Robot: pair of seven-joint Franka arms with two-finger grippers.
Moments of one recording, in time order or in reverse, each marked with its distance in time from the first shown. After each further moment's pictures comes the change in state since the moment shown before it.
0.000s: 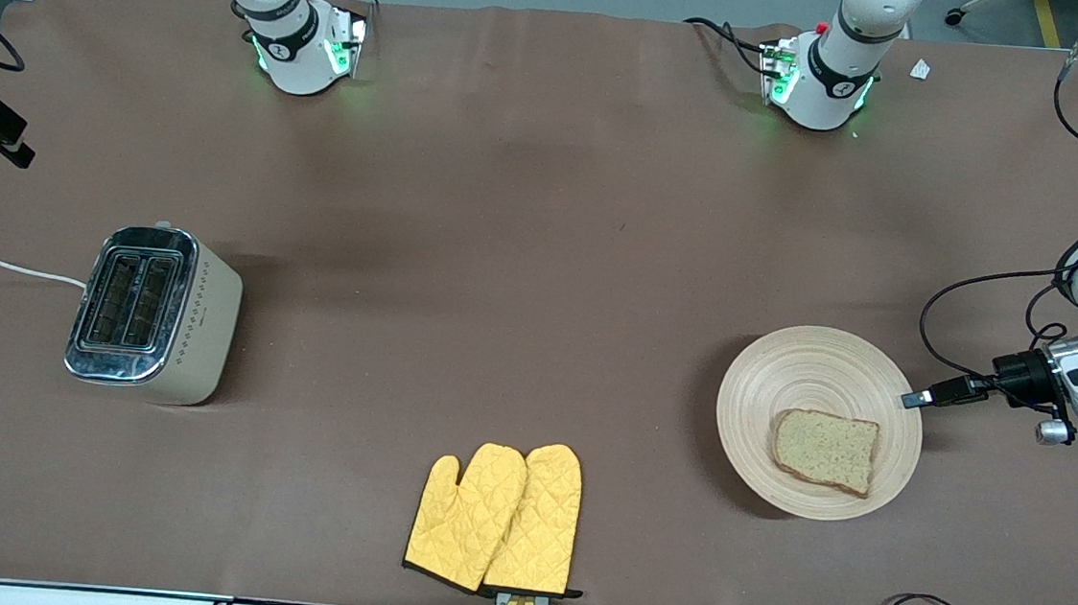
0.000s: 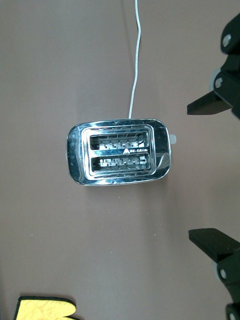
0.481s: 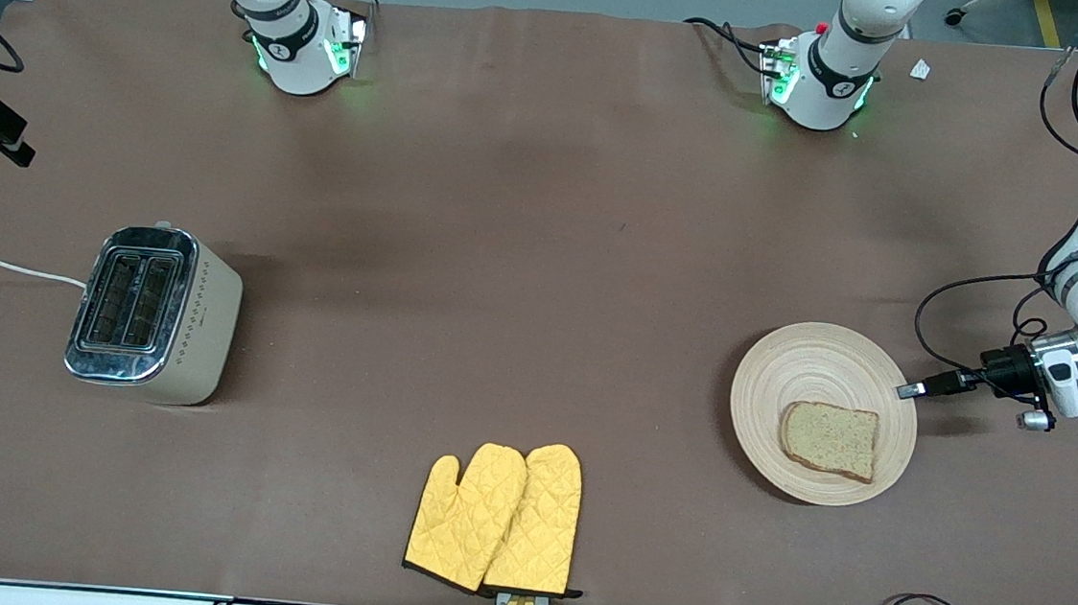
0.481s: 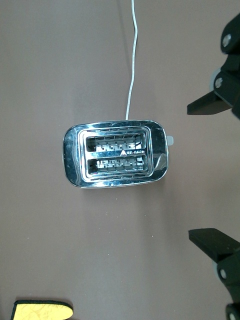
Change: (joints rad) left arm 0.010 0.074 0.059 0.010 0.000 0.000 0.038; right arm -0.002 0.002 -0.004 -0.006 0.000 -0.004 -0.002
